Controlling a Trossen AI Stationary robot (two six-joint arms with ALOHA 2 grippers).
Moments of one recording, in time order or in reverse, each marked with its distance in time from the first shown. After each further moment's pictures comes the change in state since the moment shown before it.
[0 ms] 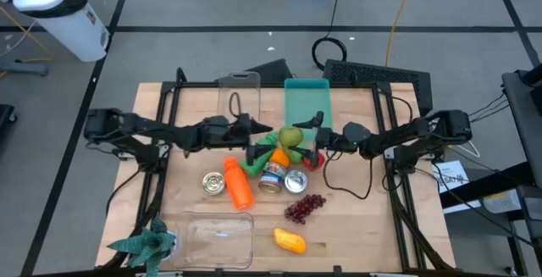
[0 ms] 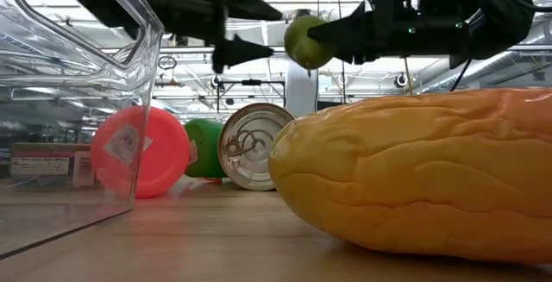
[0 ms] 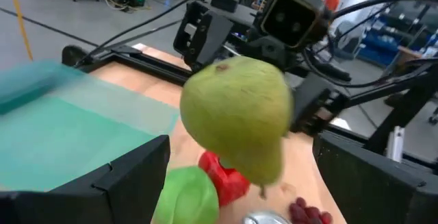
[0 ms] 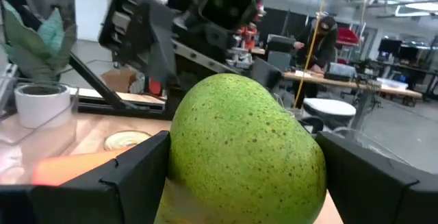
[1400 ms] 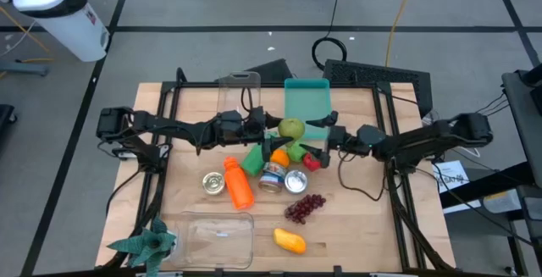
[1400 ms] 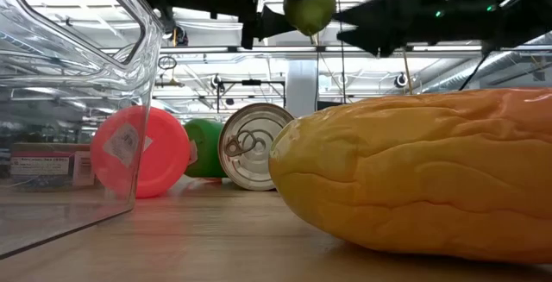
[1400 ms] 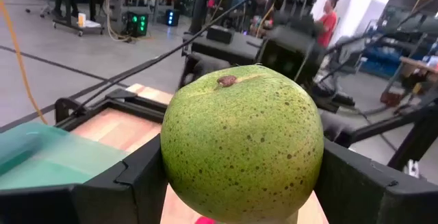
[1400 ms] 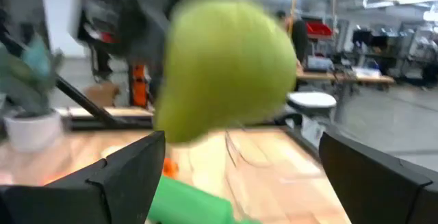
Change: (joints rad) left arm -0.013 0.095 0.221 -0.033 -0.042 0.070; right arm 0.047 -0.247 -0.096 -0.143 0.150 0.067
